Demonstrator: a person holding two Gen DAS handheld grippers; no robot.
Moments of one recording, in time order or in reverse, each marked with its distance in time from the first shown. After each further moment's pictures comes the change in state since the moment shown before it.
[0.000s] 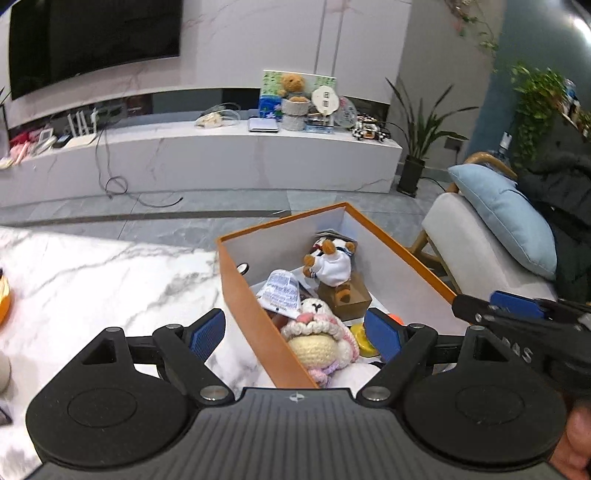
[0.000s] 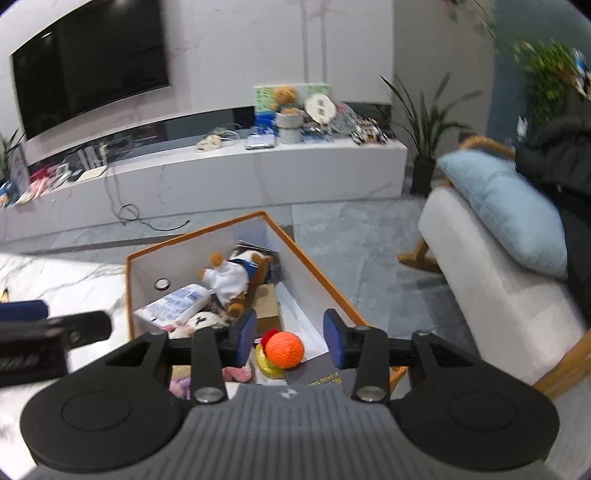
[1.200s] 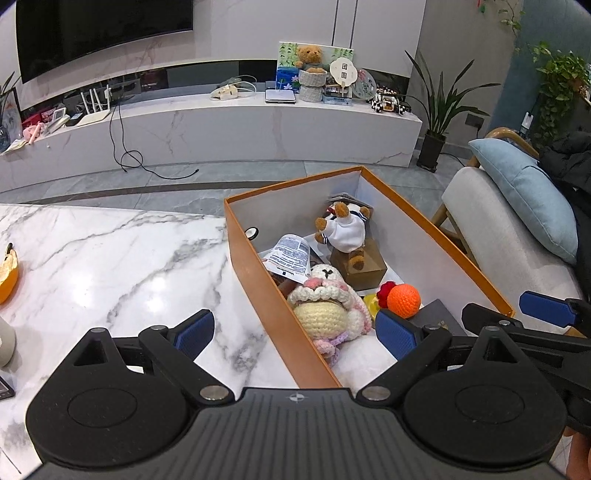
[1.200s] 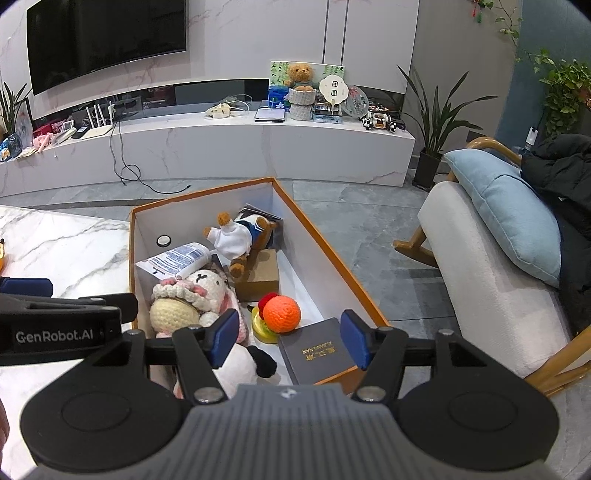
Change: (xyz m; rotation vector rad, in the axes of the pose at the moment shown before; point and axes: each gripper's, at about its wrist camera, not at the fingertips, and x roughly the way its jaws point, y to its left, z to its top) left arm 0.010 -0.013 -0.016 -0.013 0.085 0.071; right arm 0.002 0.006 -0.010 -0.081 0.097 -0.032
